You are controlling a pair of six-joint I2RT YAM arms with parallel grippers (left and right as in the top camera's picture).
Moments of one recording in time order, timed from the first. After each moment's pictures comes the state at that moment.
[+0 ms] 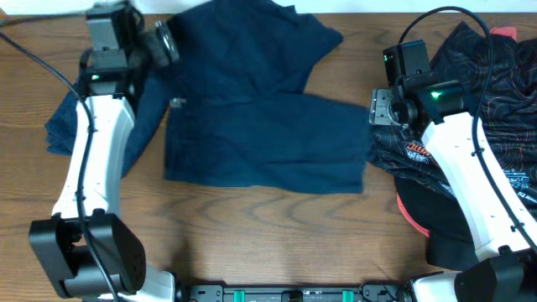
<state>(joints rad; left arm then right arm) 0.07 1.68 1.46 -0.46 0.07 -0.28 0.24 1.57 1.42 -0.98 0.29 0.31</state>
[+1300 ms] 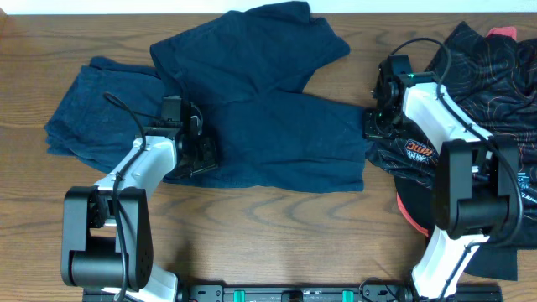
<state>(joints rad) -0.06 1.72 0.92 -0.58 0.20 -0.33 0.10 2.02 1.41 -0.91 -0.07 0.20</state>
